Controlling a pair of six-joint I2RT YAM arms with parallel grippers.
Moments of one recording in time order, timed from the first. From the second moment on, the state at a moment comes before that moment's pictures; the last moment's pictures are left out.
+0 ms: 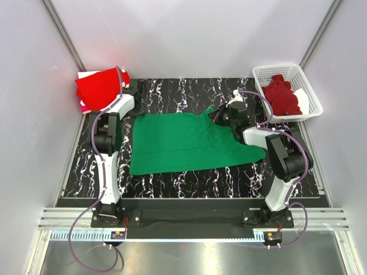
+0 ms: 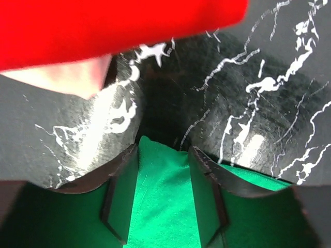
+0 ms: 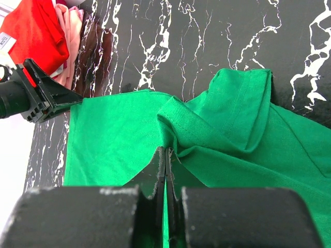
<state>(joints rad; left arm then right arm) -0.11 2.25 1.77 -0.57 -0.23 -0.48 0.34 1.81 0.94 0.51 -0.18 0.69</state>
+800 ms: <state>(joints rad) -0.13 2.19 1.77 -0.65 -0.24 -0.45 0.13 1.87 1.28 0.27 -0.23 0.61</state>
